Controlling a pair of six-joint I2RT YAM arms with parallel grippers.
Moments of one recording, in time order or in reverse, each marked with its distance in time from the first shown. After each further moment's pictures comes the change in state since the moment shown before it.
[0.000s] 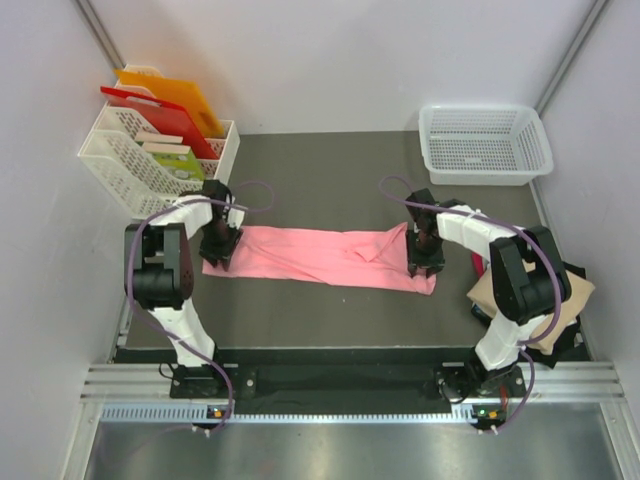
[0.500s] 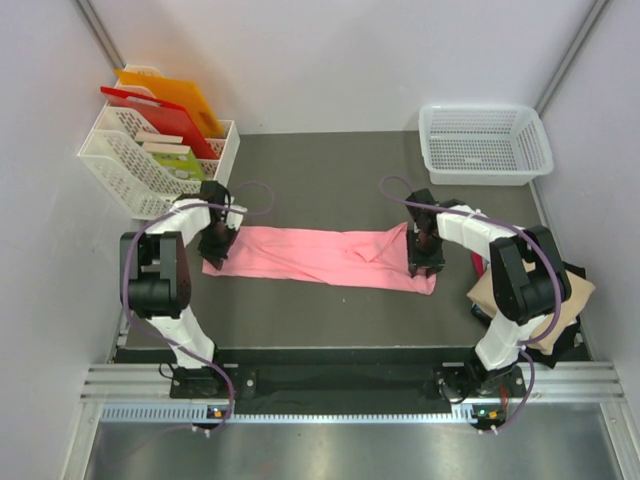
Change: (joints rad) left arm 0.000 -0.065 -0.058 0.011 -0.015 0.018; right arm -0.004 0.000 0.000 -0.002 0.000 0.000
